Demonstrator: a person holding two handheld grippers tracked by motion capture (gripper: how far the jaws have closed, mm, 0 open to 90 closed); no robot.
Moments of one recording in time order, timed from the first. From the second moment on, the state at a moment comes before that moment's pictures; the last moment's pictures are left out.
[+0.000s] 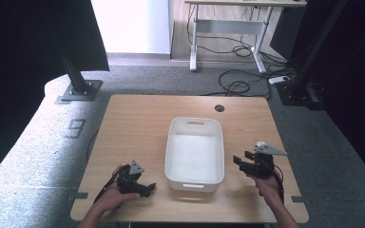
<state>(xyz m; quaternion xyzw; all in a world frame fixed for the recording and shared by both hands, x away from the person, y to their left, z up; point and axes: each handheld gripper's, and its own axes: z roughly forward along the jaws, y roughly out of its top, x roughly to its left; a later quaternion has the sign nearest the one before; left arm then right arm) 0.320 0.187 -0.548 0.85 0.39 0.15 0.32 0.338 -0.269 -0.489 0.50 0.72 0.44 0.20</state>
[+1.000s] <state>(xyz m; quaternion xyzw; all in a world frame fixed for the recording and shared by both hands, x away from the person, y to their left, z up) 0.319 0.188 -0.548 0.85 0.39 0.15 0.32 0.349 -0.284 -0.504 0.50 0.74 0.39 0.21</state>
